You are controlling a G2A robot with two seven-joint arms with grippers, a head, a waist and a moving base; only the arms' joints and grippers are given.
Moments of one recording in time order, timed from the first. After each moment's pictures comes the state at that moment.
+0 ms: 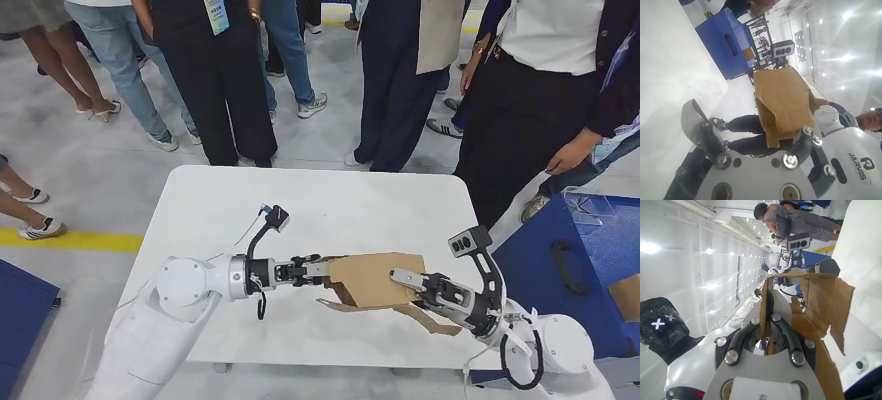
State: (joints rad) left arm 0.98 -1.19 -1.08 -1.59 -0.30 -0.20 -1.04; right arm -1.56 -1.10 1.64 -2.04 0.56 0.00 0.98
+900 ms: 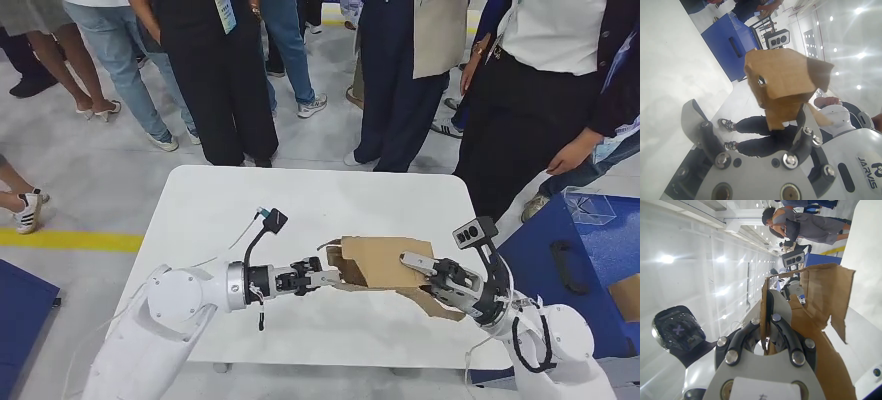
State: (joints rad) left arm 1.05 -1.17 -1.12 -1.73 -0.19 -0.14 -0.98; right arm -1.52 -1.09 1.65 -2.00 0.73 0.07 0.94
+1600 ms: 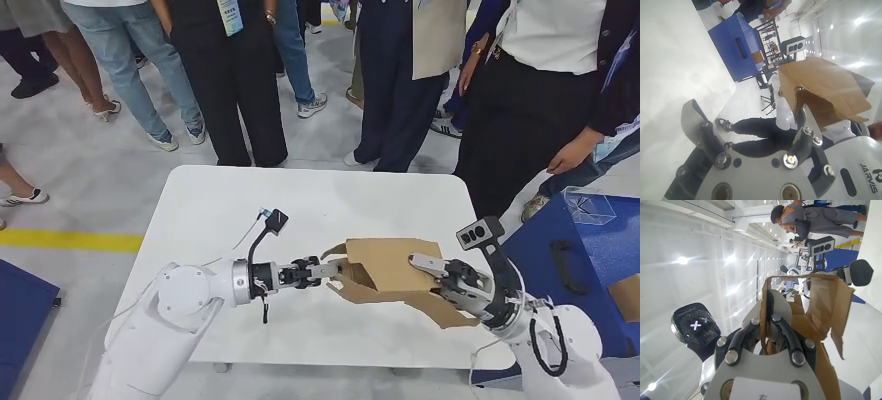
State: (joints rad) left arm 1.00 -1.18 -1.07 -1.62 -0.22 -0.15 -0.96; right arm -1.54 -1.08 1.67 -2.03 0.81 0.09 0.97
